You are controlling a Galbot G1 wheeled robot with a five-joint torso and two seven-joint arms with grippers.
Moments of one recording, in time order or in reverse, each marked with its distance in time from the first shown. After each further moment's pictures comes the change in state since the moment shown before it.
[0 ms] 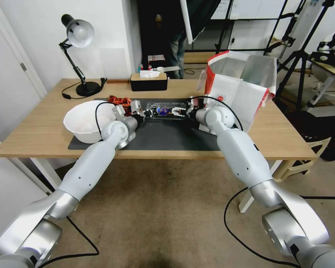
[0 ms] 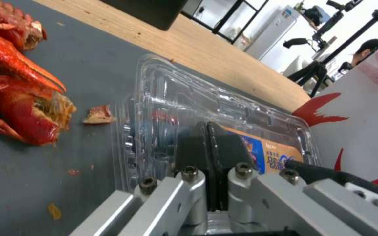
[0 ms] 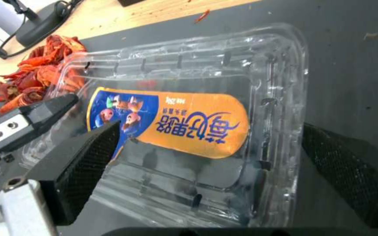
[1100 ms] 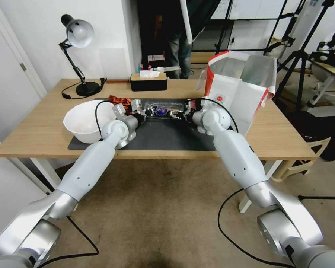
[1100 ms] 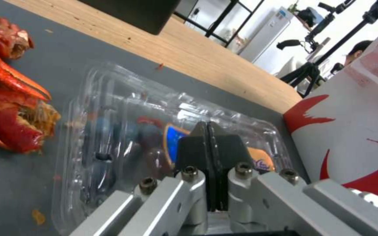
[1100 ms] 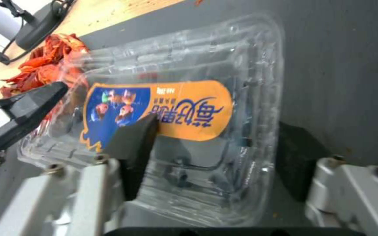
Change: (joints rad) left arm -0.001 0.008 0.003 -0.027 -0.013 0.004 -0.005; right arm -0.007 0.028 0.016 -0.006 0.078 -0.027 0.074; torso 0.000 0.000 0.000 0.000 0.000
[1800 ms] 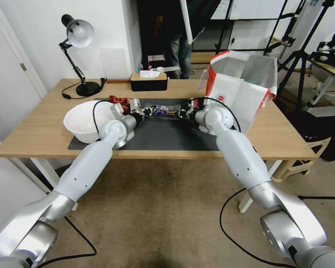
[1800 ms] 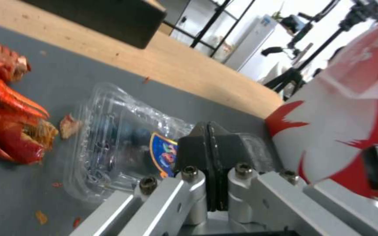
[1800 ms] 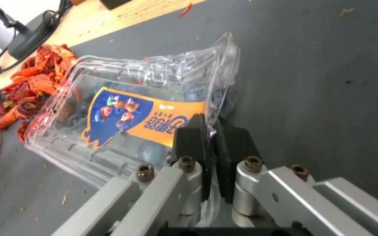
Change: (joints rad) left arm 0.037 0.051 -0.026 -0.086 -0.014 0.001 0.036; right arm -0.013 -0.028 0.002 0.030 0.030 0.003 0.036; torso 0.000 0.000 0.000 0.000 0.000
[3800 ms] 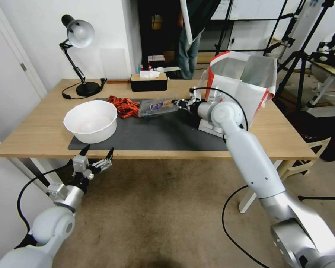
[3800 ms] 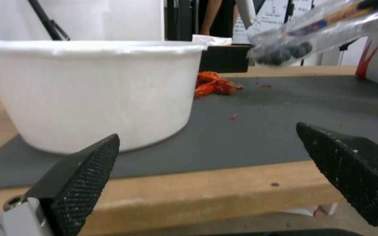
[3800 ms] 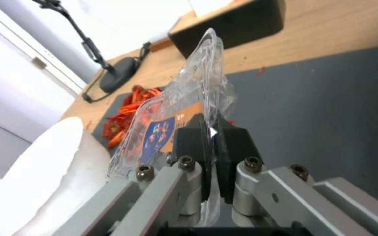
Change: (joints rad) left arm 0.999 0.126 -0.537 -0.525 0.725 -0.523 0.084; right arm -0.059 -0.083 0.013 0.347 0.224 -0.001 0.140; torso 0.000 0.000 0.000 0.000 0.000
